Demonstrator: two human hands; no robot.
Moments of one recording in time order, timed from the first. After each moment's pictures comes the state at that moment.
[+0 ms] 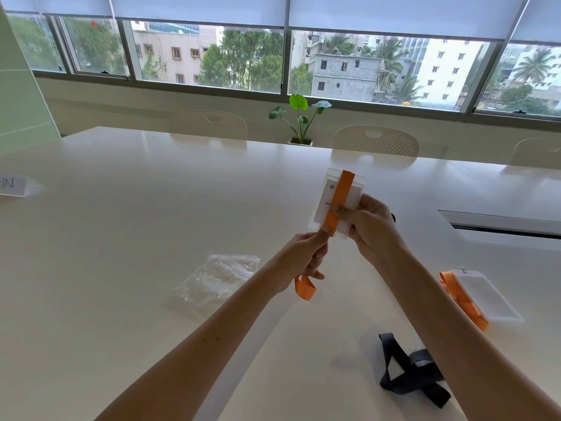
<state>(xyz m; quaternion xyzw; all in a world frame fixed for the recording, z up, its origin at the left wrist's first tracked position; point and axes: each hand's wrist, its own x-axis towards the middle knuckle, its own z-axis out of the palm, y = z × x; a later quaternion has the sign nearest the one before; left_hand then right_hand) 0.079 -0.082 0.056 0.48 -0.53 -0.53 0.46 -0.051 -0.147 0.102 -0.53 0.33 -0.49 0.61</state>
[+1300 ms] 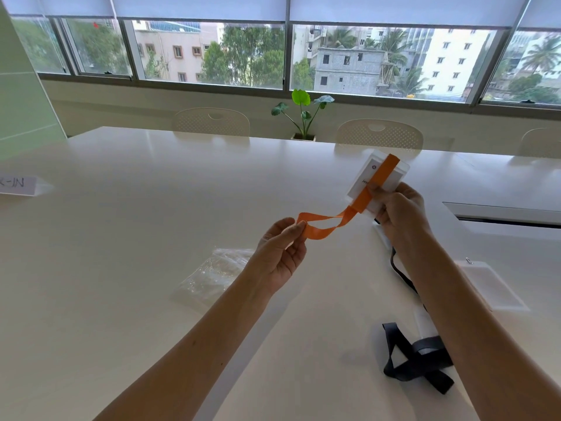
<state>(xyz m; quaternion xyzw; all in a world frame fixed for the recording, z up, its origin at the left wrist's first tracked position) 0.096 -0.060 0.049 0.27 -0.17 -0.64 0.70 -0.077 -0.167 0.110 -0.43 0.37 -0.58 0.59</state>
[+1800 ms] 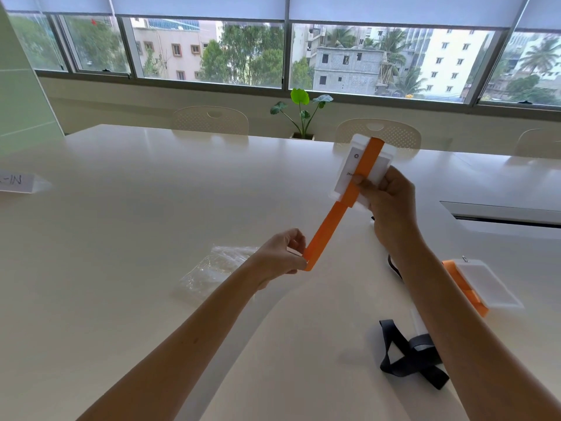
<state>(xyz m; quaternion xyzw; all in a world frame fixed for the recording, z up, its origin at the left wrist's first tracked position) 0.103 -0.060 0.048 0.61 -0.54 -0.42 0.40 -0.063 -0.151 0.112 -0.60 0.32 -0.59 0.43</state>
